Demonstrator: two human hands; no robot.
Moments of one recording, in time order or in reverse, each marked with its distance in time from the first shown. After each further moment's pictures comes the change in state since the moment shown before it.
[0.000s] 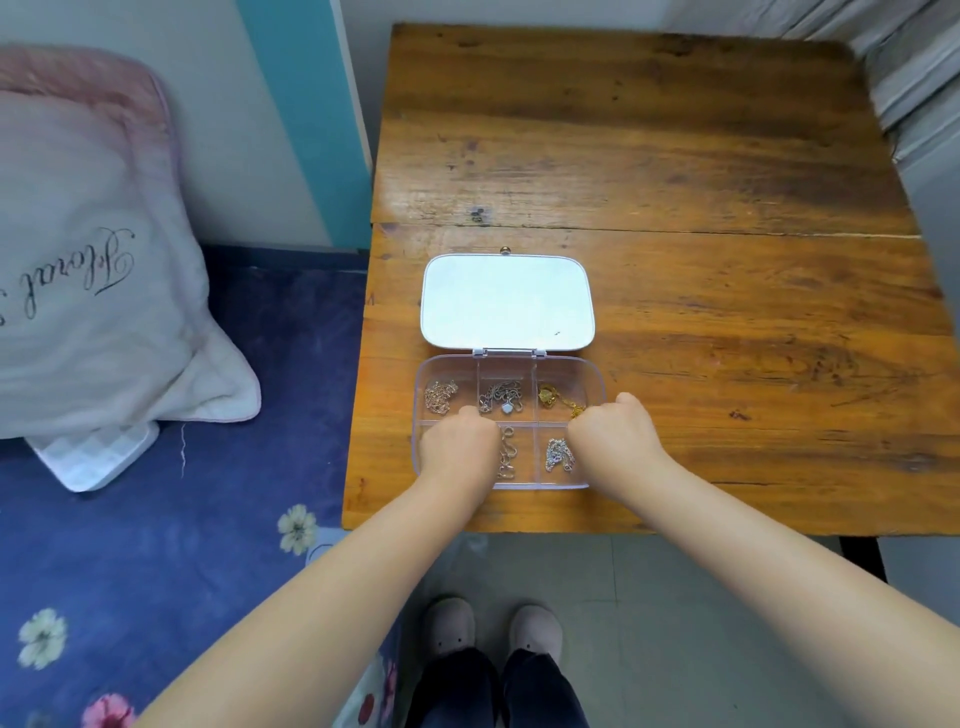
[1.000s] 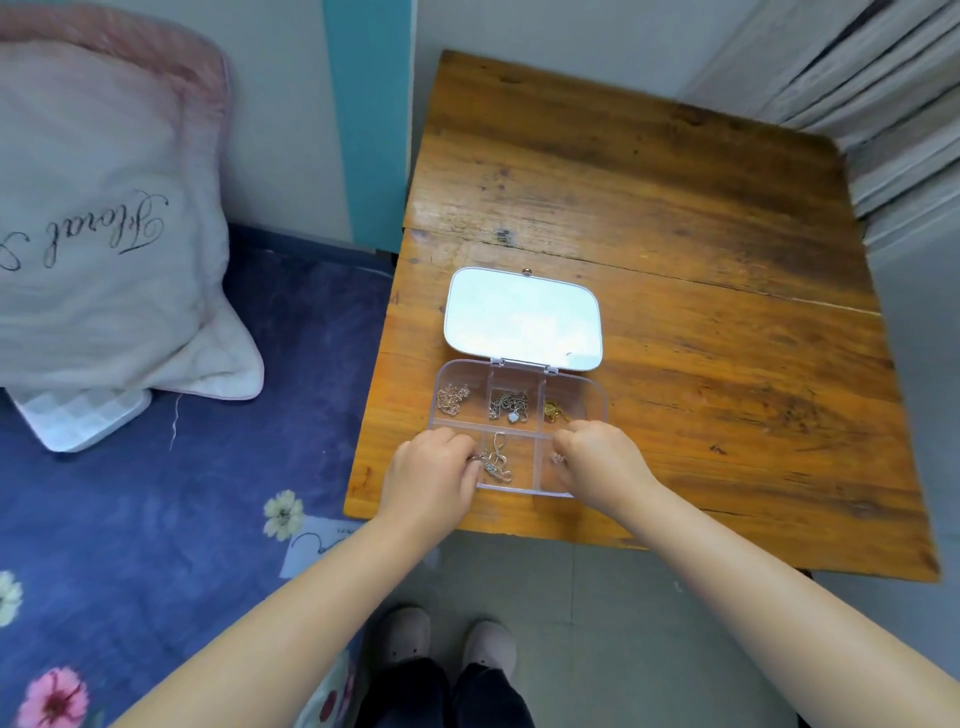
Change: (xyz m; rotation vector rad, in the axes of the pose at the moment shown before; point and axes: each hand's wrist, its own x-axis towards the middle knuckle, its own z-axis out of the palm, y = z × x) left_hand -0.042 -0.041 0.018 -0.491 0.376 0.113; right_hand -0.003 -0.010 0.000 0.304 0.147 -0.045
